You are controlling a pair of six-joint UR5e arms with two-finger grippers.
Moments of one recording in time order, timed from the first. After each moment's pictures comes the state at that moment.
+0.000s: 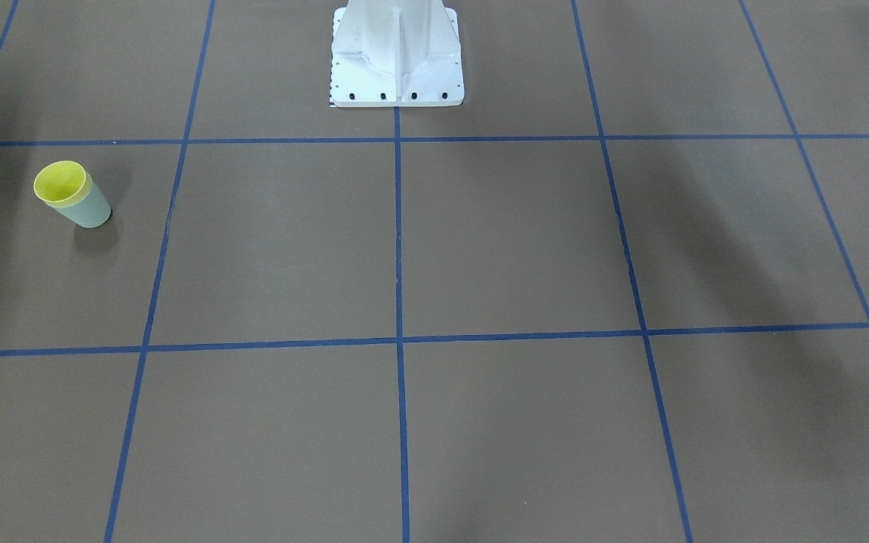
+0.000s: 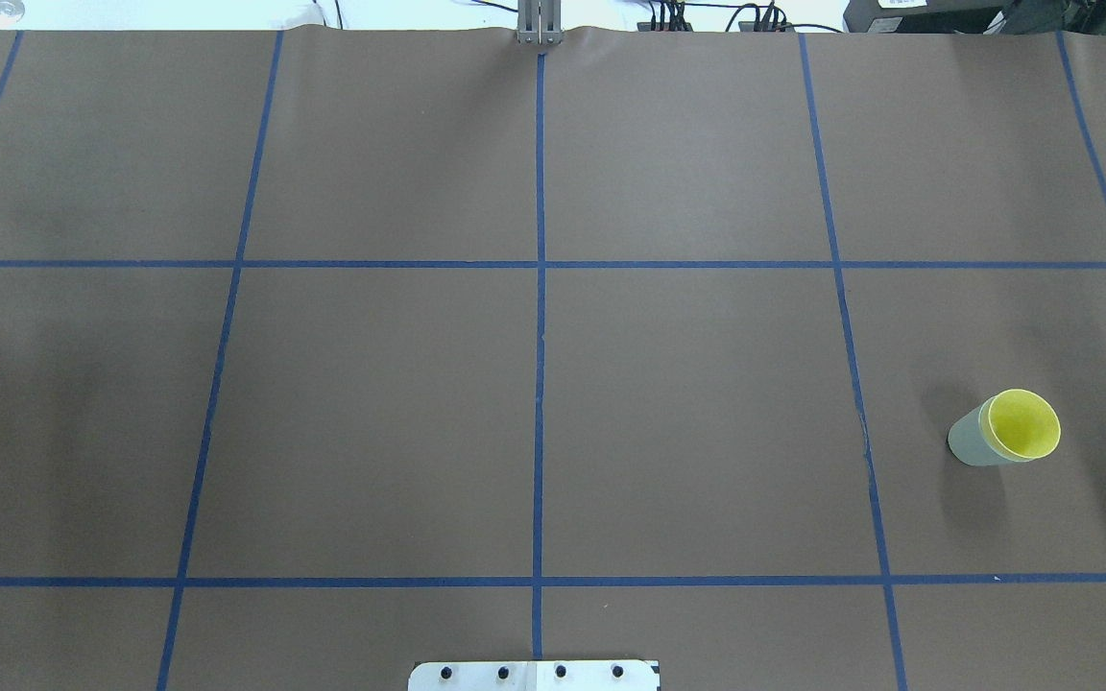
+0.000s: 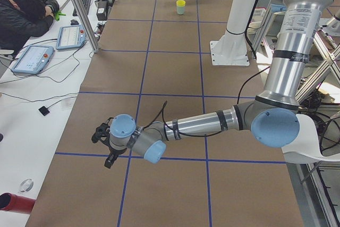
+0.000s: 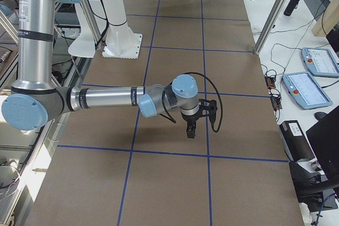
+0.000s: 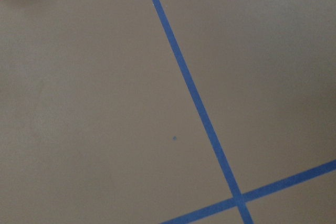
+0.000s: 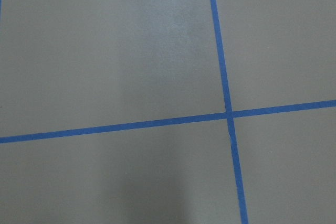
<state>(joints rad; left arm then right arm) -1.50 -1.65 -1.21 -2.38 -2.30 -0.06 1.50 -1.68 1.74 -1.28 2.33 0.38</state>
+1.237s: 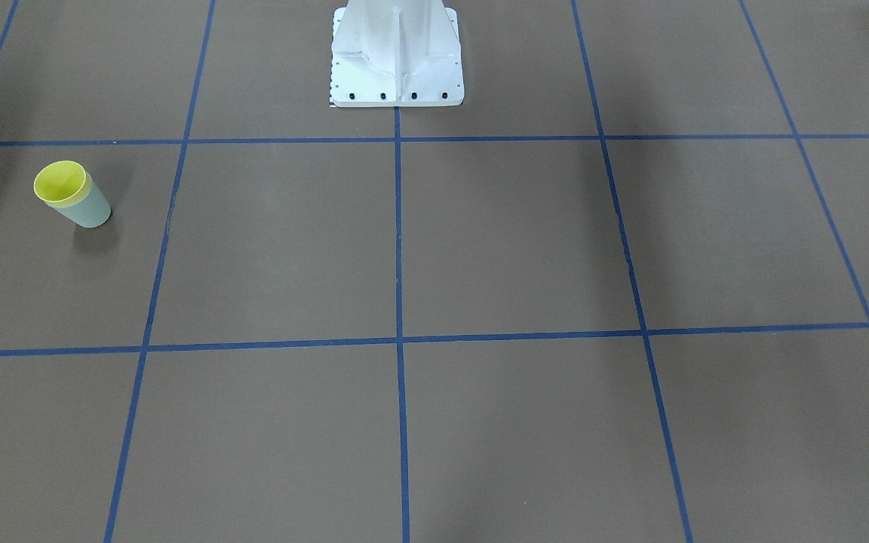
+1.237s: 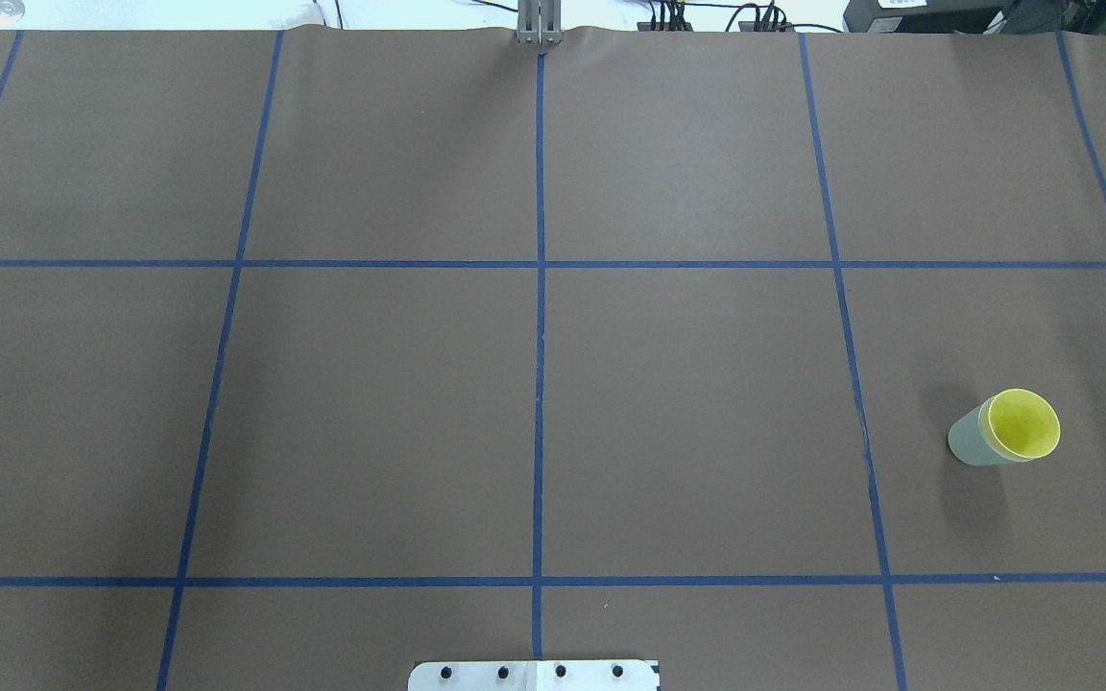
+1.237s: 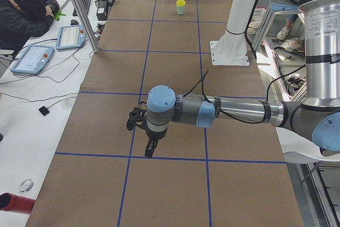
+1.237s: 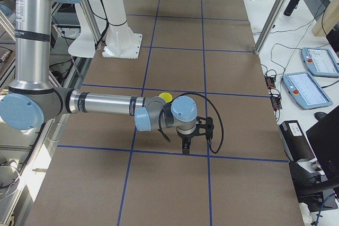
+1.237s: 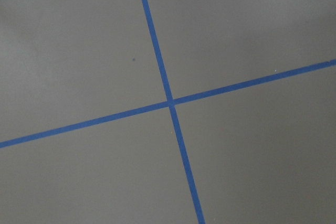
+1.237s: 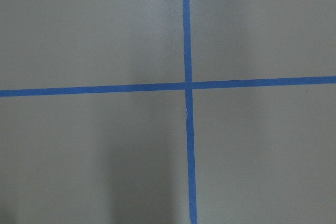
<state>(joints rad) -1.63 -1.40 -1.81 -1.65 -2.31 0.18 1.56 -1.69 1.65 -1.34 2.41 0.20</state>
